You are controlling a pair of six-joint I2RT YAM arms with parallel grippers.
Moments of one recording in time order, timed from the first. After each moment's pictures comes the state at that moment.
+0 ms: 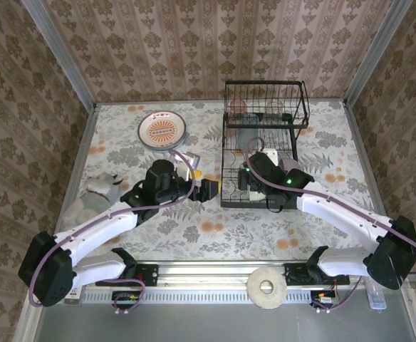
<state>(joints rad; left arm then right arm) -0.75 1.11 0.63 0.09 0.32 -0.39 0.73 1.26 1.01 -0.73 0.43 0.67</state>
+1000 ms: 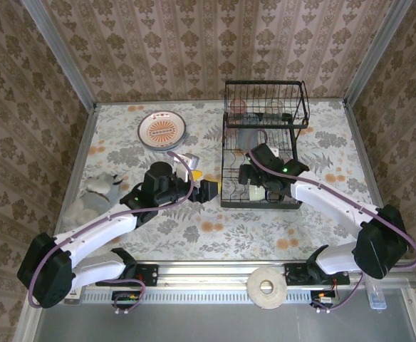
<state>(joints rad) -0.75 1.10 0.60 0.15 0.34 -0.41 0.61 1.36 1.03 -0.71 0.29 0.71</state>
